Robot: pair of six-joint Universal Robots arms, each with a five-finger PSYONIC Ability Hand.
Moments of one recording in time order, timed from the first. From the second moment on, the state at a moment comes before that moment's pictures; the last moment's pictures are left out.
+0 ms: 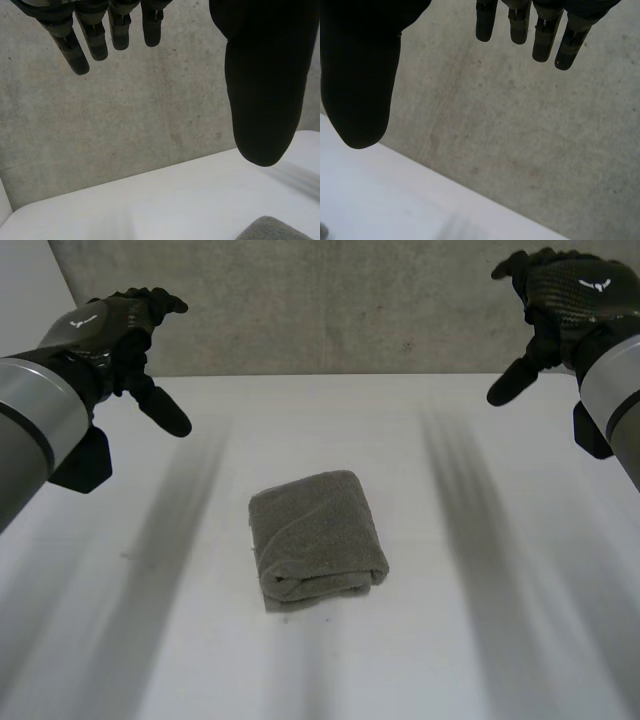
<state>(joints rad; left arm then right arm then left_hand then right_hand) 4.29 -1.65 -1.28 2.87 -1.64 3.02 1.96 -1.45 1.28 0.13 1.65 3.05 0.17 0.17 0.17 0.17 0.03 0.18 0.17 0.17 0.18 0.01</state>
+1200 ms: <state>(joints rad) 4.34 -1.60 -1.29 2.88 -1.61 3.03 1.97 -1.44 1.29 0.15 1.63 3.02 0.17 0.16 0.17 0.17 0.03 0.18 0.17 0.17 0.18 0.01</state>
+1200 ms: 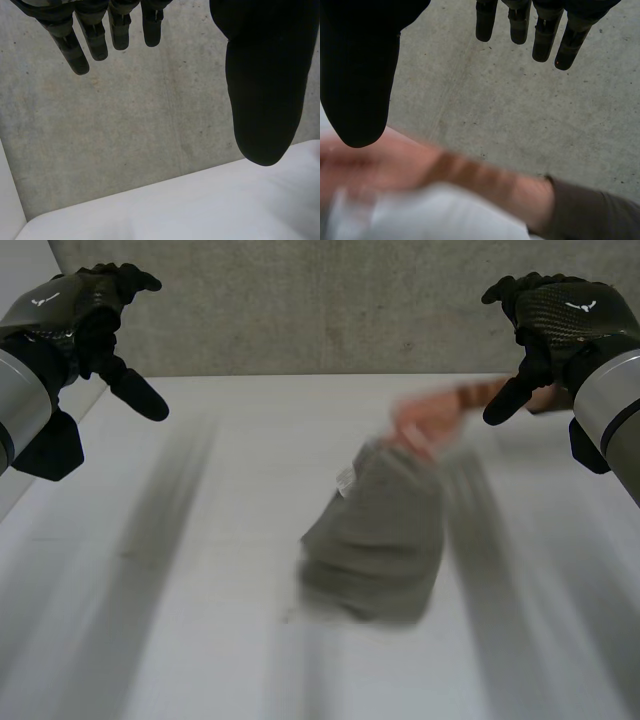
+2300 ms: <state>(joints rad) 4.35 -1.60 -1.32 2.96 -1.61 3.03 1.98 -1.44 1.29 0.16 1.59 3.02 0.17 0.16 0.17 0.17 0.03 0.18 0.17 0.17 0.18 0.01</state>
